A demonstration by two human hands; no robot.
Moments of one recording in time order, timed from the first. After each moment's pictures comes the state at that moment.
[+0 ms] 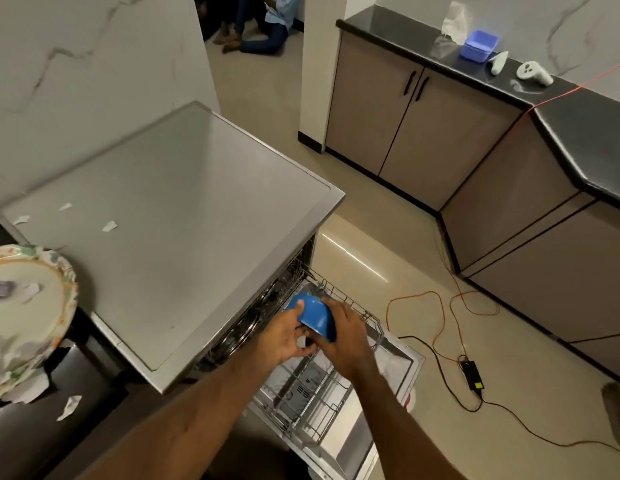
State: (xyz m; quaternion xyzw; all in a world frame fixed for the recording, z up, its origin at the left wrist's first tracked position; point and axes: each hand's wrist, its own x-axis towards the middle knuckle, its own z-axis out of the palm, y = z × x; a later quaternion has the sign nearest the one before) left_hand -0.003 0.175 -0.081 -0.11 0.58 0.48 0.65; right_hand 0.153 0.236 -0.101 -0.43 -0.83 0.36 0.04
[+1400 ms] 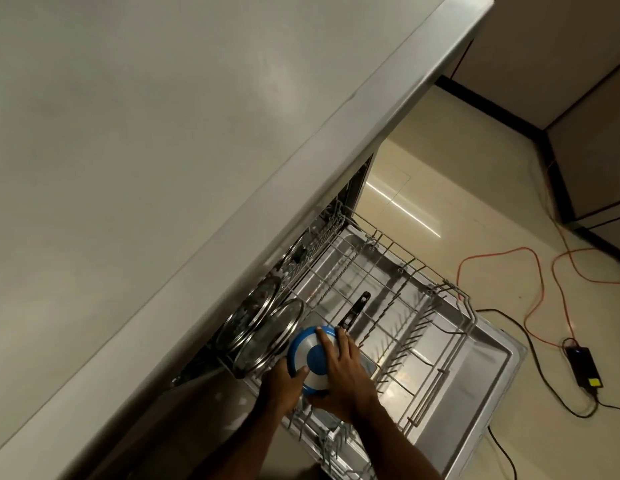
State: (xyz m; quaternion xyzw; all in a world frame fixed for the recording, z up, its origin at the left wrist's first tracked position) left_hand -0.026 0.087 -0.483 0.12 0.84 0.16 0.50; right_hand 0.099 0.191 -0.469 -0.37 -0.85 0.32 -0.21
